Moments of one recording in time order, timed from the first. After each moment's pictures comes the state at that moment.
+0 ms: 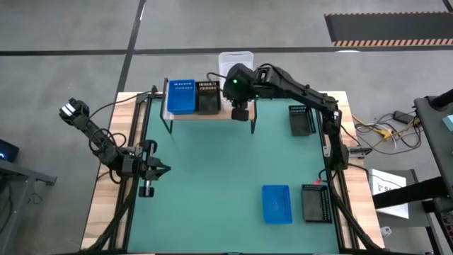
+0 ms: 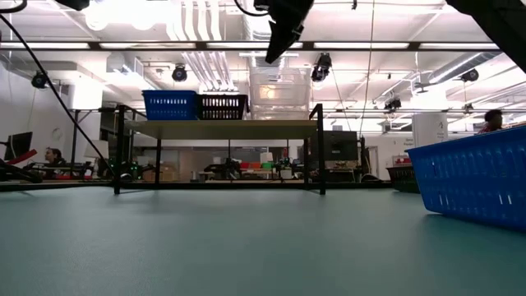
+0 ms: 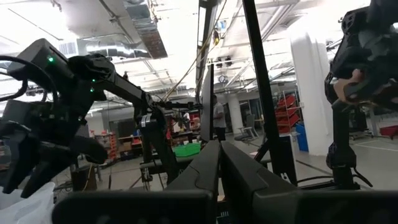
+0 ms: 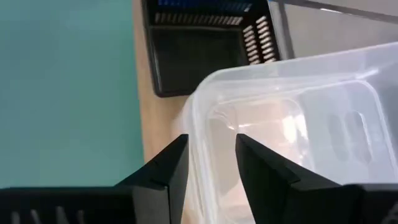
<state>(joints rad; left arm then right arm) -0.77 0.70 0.20 1.05 -0.63 0.45 -0.30 2.04 2.35 -1.25 0.15 -0.35</state>
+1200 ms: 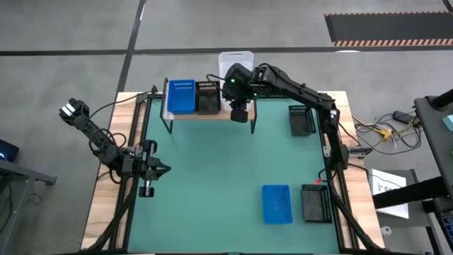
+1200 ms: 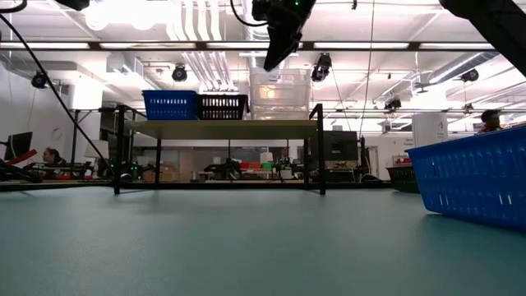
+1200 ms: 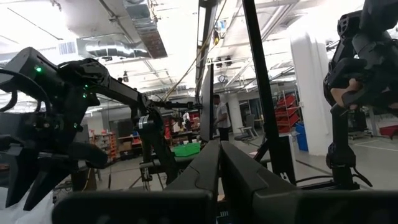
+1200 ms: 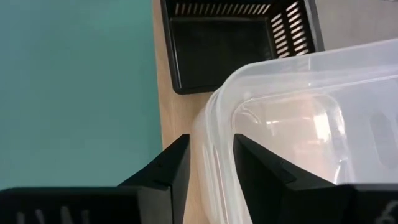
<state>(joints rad) -0.77 0.70 0.20 1.05 -0.63 0.45 -0.33 2.06 2.35 -1.27 0.05 -0.33</state>
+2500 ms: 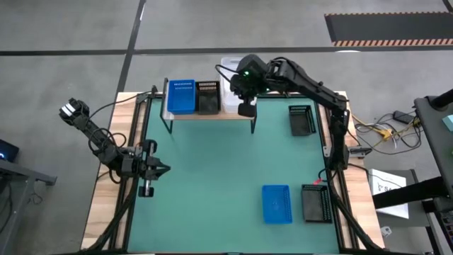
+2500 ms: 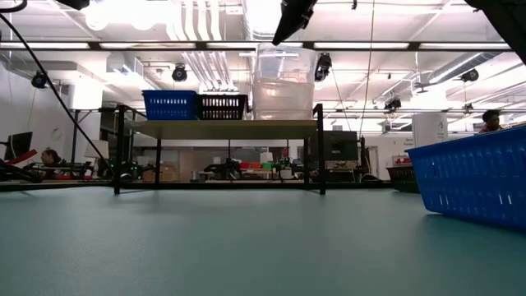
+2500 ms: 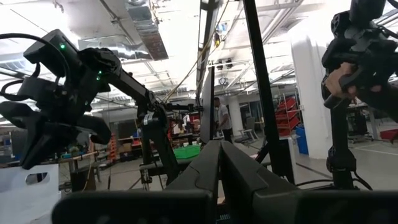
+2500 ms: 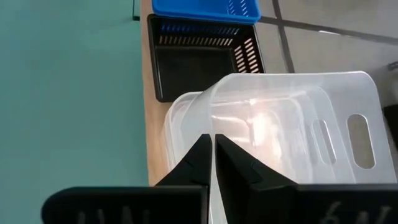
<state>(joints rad) -0.77 0.70 0.20 1.06 -0.63 0.45 -0.33 1.95 2.36 -1.25 0.08 -0.38</state>
